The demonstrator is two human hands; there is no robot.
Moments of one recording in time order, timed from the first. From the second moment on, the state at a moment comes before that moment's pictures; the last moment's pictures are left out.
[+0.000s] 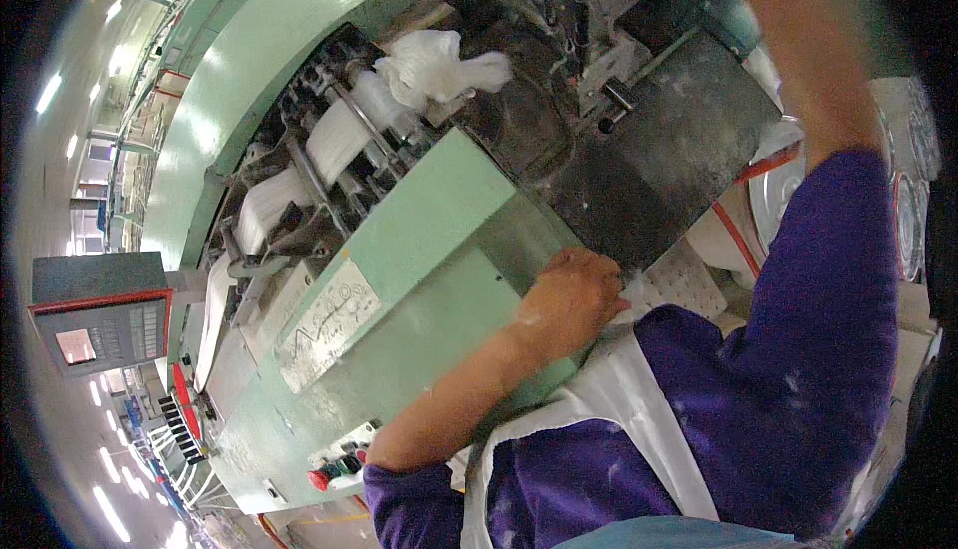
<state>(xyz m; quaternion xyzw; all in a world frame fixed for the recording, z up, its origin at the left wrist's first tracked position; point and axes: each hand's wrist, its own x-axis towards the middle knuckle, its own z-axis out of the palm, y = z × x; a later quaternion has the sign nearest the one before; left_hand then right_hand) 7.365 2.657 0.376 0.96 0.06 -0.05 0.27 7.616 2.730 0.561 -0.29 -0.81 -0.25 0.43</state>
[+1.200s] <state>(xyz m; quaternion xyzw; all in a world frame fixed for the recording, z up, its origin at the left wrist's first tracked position) 7.363 2.666 0.384 0.91 0.07 0.11 0.39 7.550 2.950 0.346 -0.50 -0.78 0.17 0.35</state>
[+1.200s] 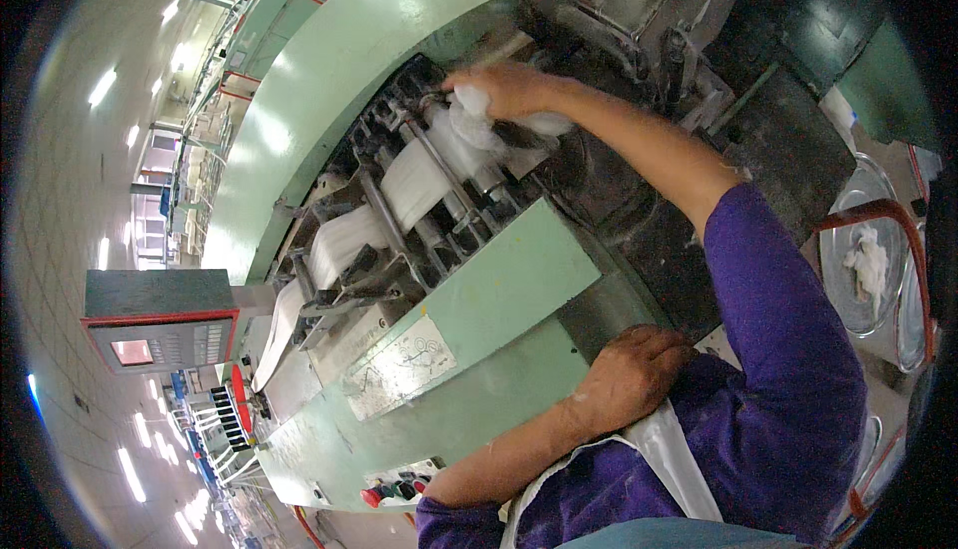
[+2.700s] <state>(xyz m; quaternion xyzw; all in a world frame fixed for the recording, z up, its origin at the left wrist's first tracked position) 7.353 2.886 0.423 0.92 0.39 0.05 -0.03 7.582 2.911 0.298 -0.51 -0.51 0.30 0.62</state>
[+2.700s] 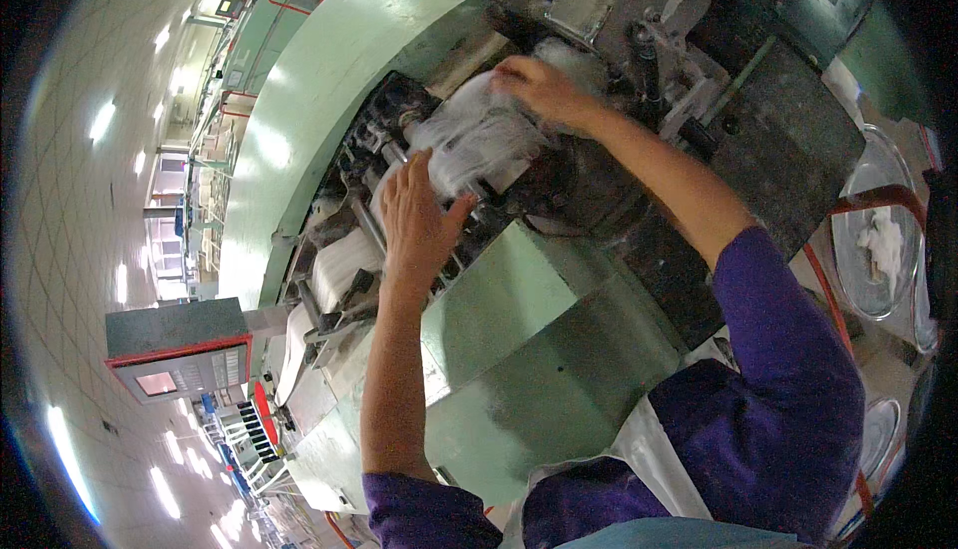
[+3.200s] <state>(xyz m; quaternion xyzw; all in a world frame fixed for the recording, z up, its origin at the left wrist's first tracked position) 7.391 2.971 0.387 0.90 0.43 0.03 0.03 7.599 2.826 0.326 -0.61 -0.76 0.04 0.22</state>
